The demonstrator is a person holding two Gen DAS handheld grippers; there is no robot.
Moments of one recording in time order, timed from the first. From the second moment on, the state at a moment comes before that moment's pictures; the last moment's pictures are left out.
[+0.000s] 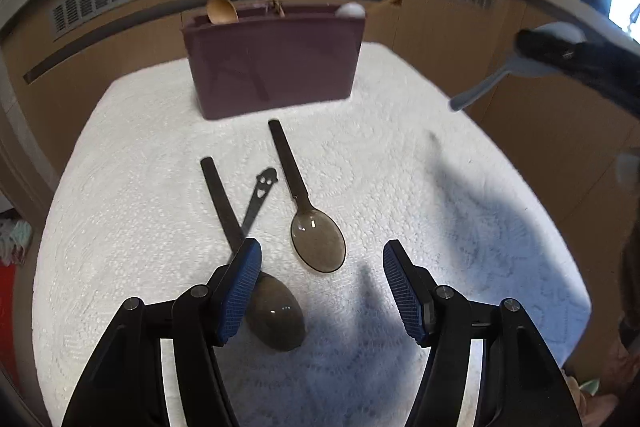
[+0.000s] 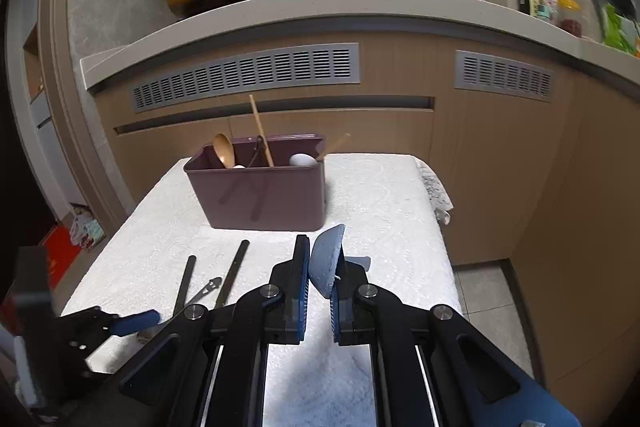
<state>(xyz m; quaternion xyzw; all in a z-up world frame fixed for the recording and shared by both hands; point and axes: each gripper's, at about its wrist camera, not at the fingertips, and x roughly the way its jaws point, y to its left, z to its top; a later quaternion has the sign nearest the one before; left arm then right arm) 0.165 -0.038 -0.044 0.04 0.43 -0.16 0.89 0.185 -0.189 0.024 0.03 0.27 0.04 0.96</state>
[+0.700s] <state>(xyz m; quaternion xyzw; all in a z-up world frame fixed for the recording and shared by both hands) 0.167 -0.031 -0.010 0.04 0.35 -0.14 0.93 0.170 -0.206 0.017 0.05 0.27 0.06 0.96</state>
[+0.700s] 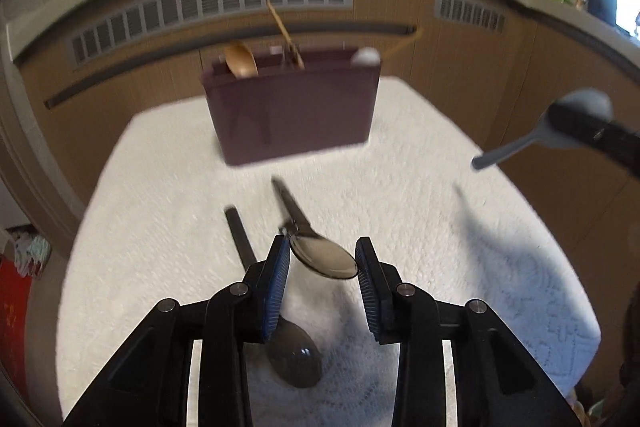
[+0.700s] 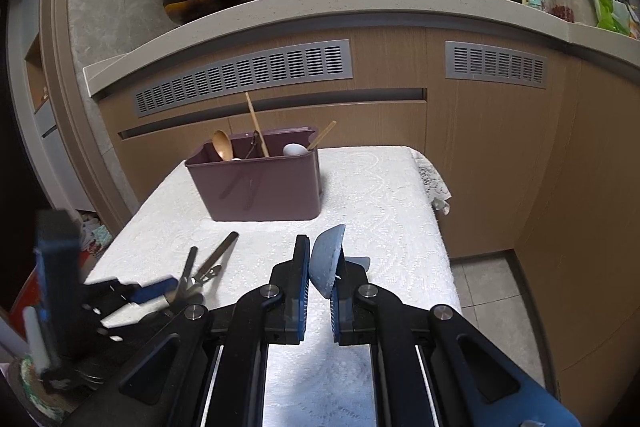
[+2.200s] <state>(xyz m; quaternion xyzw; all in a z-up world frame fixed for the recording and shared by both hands) 0.167 0.010 -0.014 0.03 0.37 -0.20 0.91 0.188 -0.188 0.004 0.02 0.33 0.08 0.94</state>
